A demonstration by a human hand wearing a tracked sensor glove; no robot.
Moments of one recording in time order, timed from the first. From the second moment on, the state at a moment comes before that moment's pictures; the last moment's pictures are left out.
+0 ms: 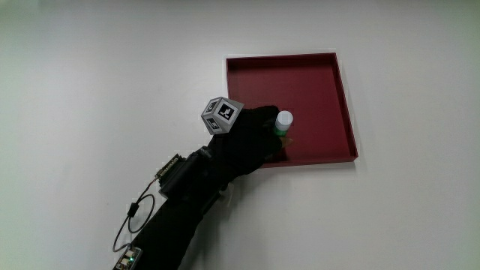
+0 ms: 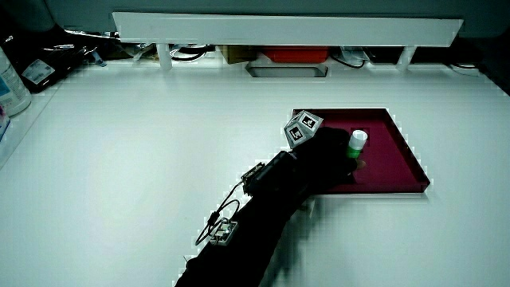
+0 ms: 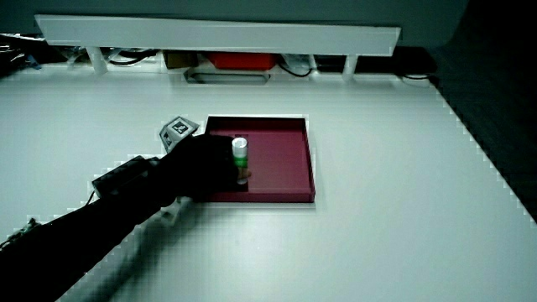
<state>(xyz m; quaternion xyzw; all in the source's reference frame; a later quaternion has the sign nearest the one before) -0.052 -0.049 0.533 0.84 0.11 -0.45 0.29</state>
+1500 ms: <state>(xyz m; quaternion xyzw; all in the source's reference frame) -0.093 -0.042 0.493 0.79 0.11 -0.54 0.27</state>
